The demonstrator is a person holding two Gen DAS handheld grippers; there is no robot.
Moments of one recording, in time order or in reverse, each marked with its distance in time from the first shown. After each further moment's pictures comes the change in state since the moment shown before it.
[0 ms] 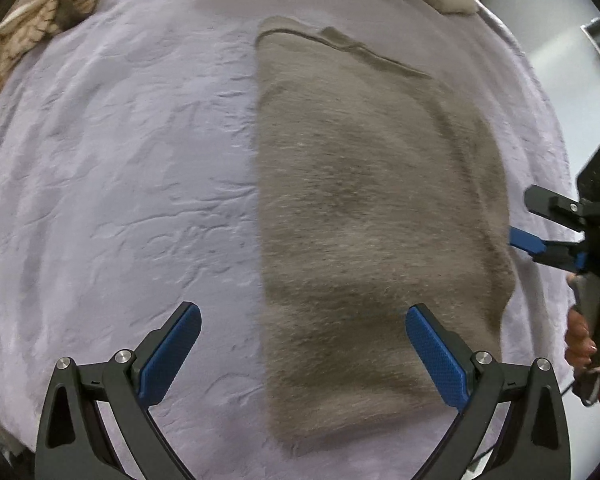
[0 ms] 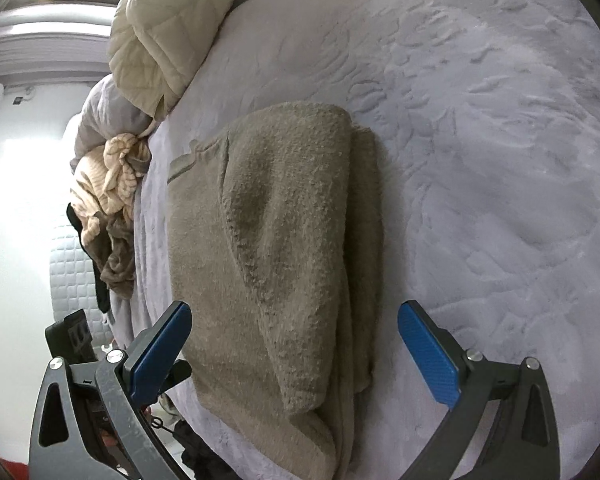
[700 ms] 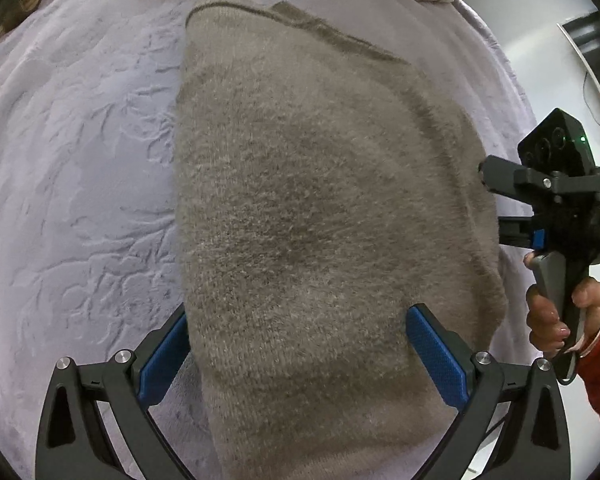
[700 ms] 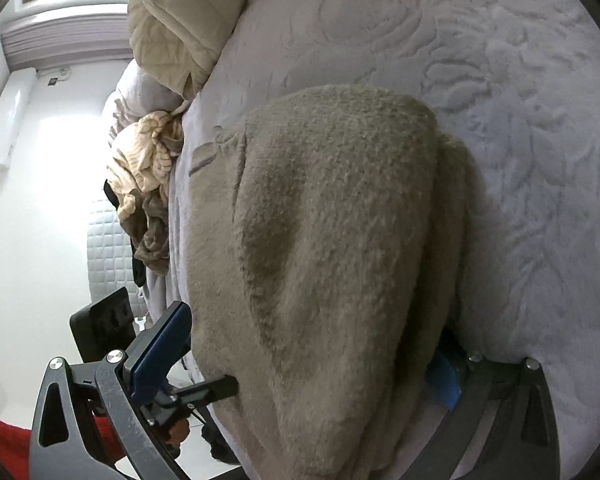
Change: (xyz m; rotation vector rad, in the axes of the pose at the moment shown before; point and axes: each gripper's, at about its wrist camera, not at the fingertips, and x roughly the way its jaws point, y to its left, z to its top) left arm 0.039 -0.017 0.016 0.037 0.018 -0.141; right arm 0.054 -0.001 0.036 -0.064 0.103 0.187
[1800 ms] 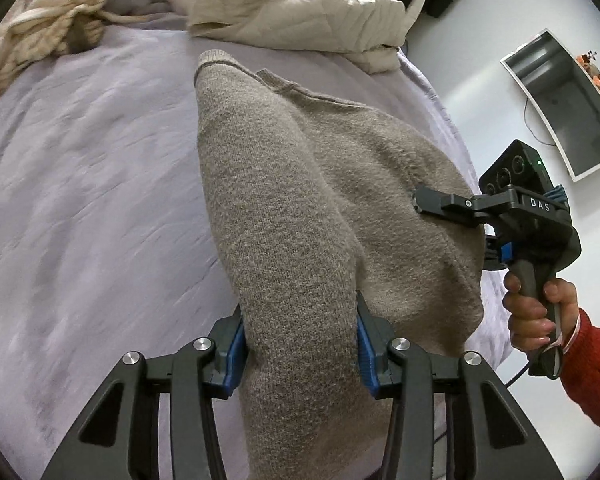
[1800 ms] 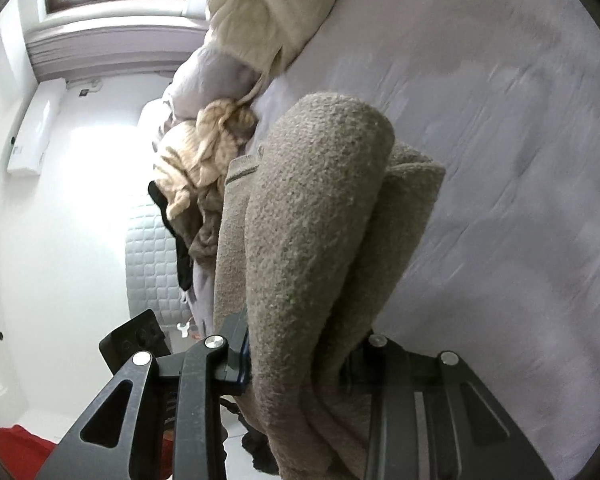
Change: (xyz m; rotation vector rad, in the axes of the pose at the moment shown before) left arm -0.153 0.061 -0.103 0.040 -0.215 -0.120; right arm 0.003 0.108 -0.081 0.032 -0.056 0.127
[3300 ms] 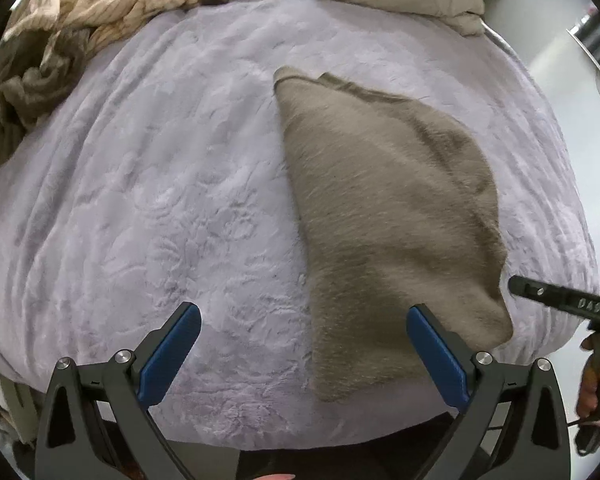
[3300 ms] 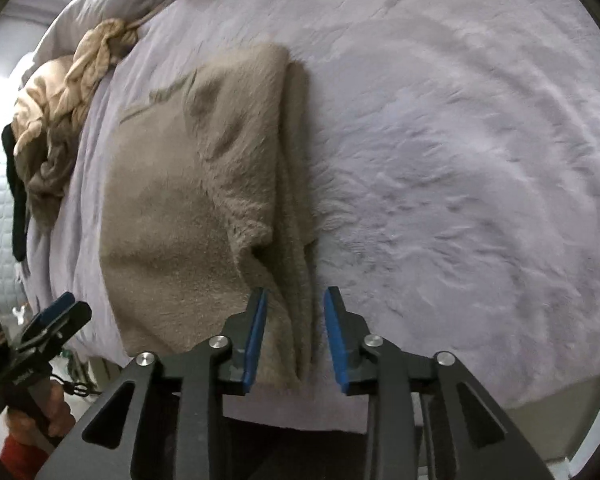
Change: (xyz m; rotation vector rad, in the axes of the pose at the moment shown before) left arm -0.050 0.069 -0.109 -0.011 0.064 0.361; right arm 0.028 0.032 -0.181 -0.012 -0.052 -0.711
